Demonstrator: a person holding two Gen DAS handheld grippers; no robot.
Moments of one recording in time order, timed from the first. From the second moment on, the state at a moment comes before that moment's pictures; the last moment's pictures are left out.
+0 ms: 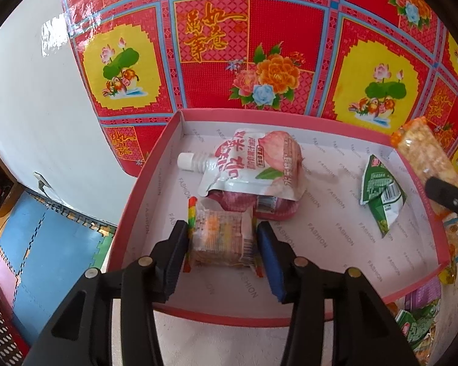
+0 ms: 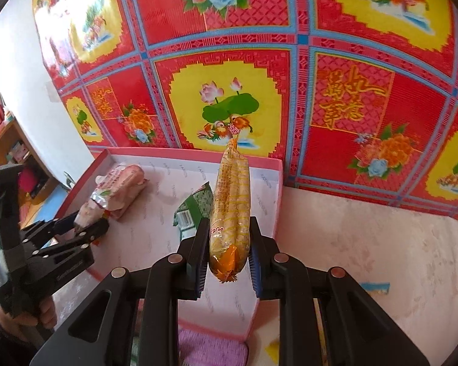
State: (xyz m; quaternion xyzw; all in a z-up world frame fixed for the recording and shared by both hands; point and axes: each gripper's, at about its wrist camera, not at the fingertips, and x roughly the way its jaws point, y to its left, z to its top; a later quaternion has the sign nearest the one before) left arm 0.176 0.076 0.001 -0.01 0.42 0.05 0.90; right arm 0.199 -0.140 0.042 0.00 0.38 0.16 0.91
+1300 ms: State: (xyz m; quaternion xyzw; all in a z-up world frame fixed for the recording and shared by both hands) left arm 0.176 0.063 -0.001 0.01 0.43 0.04 0.90; right arm 0.152 -0.155 0.046 -0.01 0.38 0.15 0.91
